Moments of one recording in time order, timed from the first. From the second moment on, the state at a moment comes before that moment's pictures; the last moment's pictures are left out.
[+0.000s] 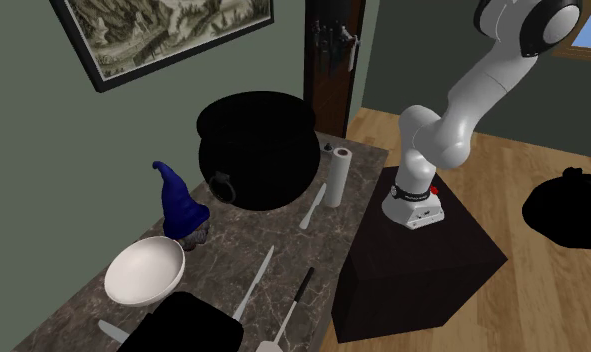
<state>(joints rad) 0.06 -0.62 -0.05 -1.96 -0.06 1.34 -0.35</state>
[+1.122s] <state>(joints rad) 0.06 -0.99 -0.11 -2.72 -0.08 1.81 -0.43</state>
